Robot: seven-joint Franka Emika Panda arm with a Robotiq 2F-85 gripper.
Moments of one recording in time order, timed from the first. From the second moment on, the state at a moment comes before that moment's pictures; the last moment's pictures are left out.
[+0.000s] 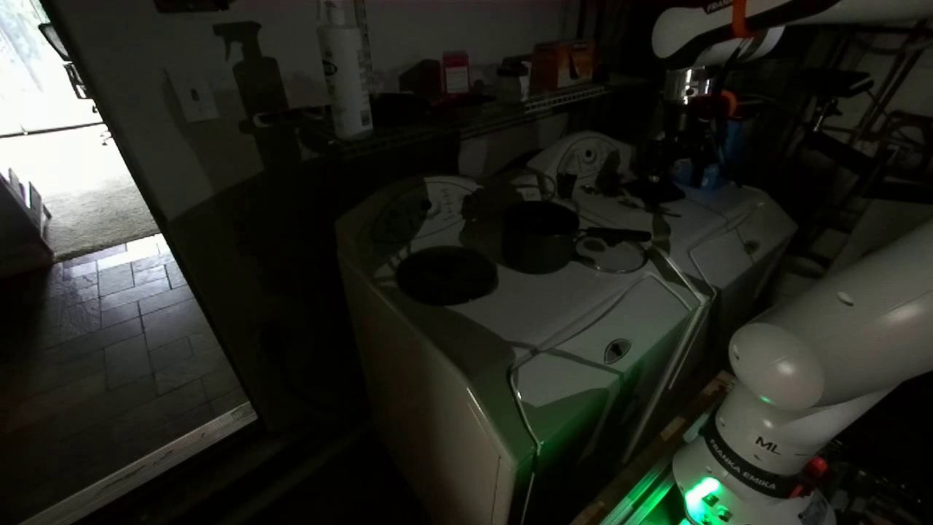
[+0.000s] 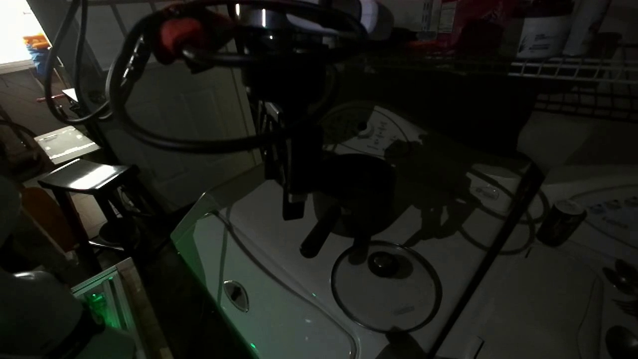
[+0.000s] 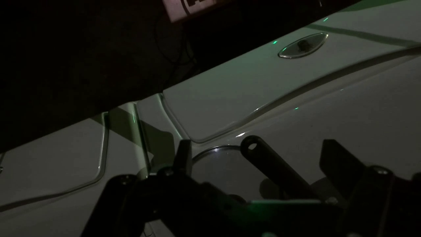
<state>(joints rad) -0.27 -0.34 -0.28 -2.20 -0.19 1.69 -0.09</state>
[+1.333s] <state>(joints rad) -0.34 -0.17 -0.31 -2.34 -0.19 2.10 0.11</state>
